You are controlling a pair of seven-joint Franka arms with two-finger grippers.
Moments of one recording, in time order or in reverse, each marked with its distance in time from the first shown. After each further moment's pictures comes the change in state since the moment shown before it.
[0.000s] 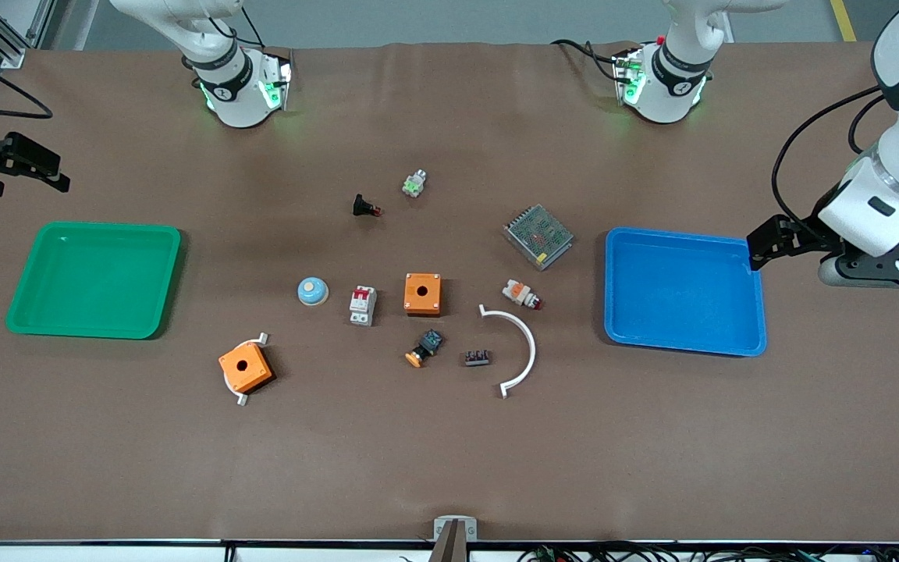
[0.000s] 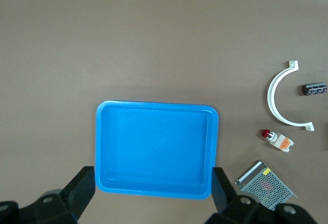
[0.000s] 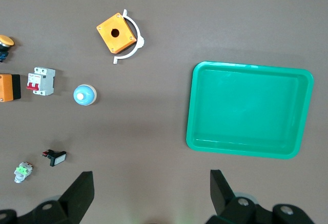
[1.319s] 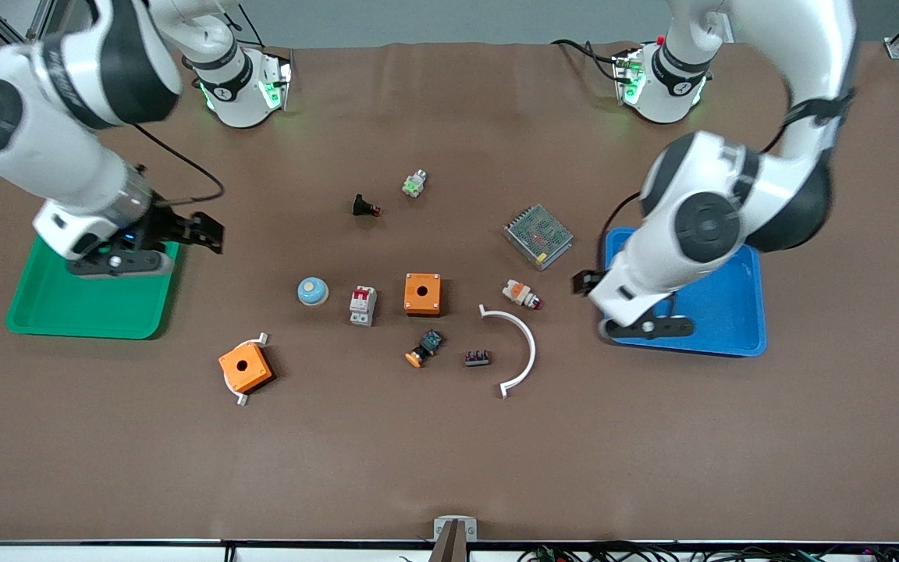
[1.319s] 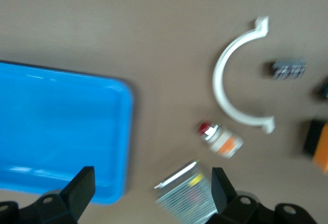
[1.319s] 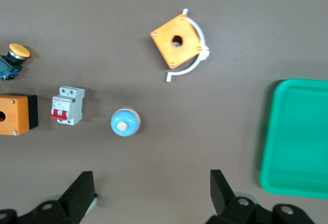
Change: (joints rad) left arm -0.271 0.363 -0.060 0.024 -0.023 0.179 -0.494; right arm 0.318 0.165 0.009 -0.210 0.001 0.387 0.327
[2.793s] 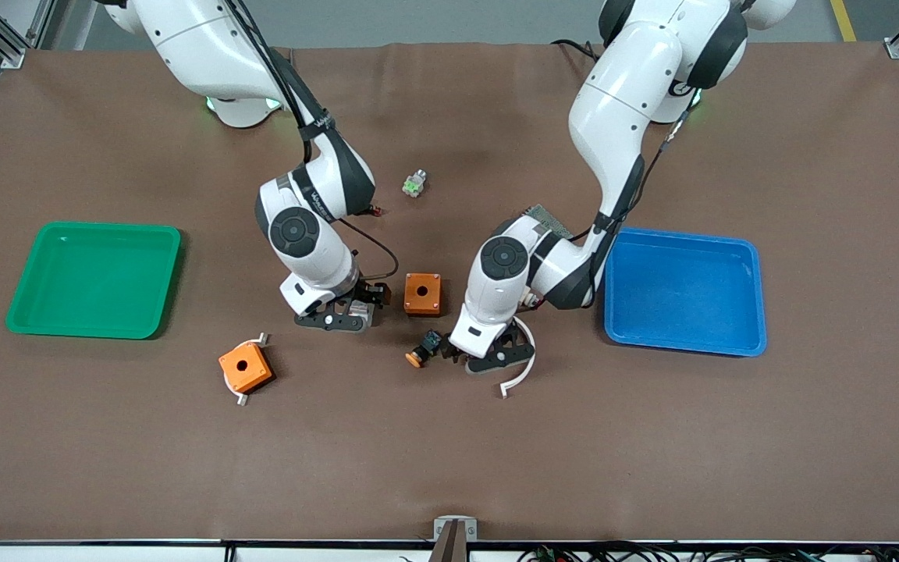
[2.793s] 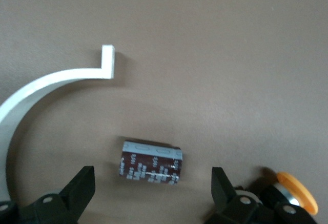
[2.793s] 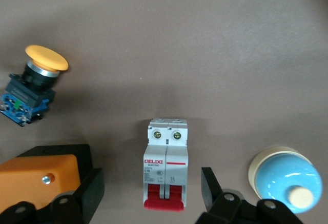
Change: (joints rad) left arm -0.342 0.473 0.165 0.219 0.028 0.564 -0.386; right arm 0.291 0.484 0.000 0.077 0.103 0.455 0.345
